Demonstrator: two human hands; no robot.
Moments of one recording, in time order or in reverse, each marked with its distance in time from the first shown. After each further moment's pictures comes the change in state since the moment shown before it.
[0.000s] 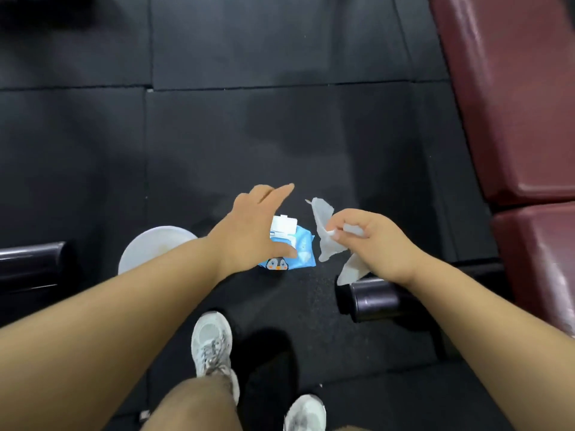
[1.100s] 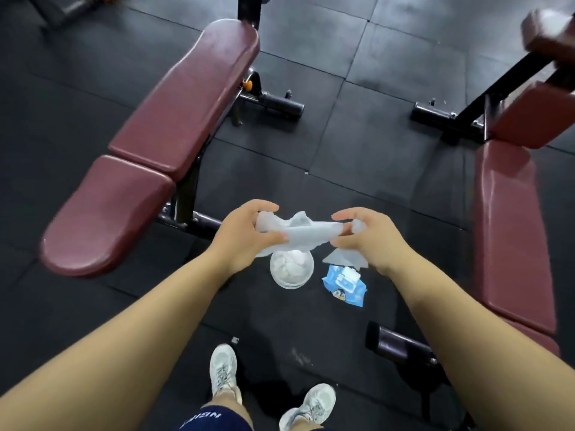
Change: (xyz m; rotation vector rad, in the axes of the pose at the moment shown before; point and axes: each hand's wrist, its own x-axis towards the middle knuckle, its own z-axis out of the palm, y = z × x) left_hand -0.505 0.074 -0.267 -0.775 0.650 -0.335; right_hand -0.275 -0.448 0.078 0.033 -0.141 -0.146
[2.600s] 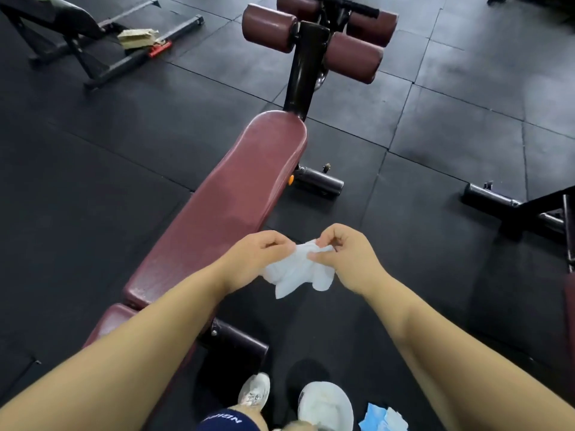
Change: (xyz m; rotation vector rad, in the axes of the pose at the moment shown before) left_hand 0.394 0.113 -0.234 -0.110 -0.204 0.000; right_hand 0.418 -0.260 0.069 0.036 -0.105 -0.206
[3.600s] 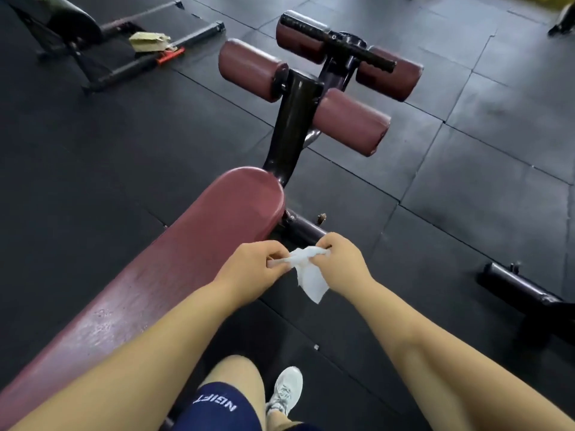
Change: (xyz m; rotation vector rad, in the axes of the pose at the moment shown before) left_hand 0.361 0.125 -0.022 0.381 0.332 -0.005; right_hand 0.371 -0.033 -0.182 -0.411 -0.081 0.166
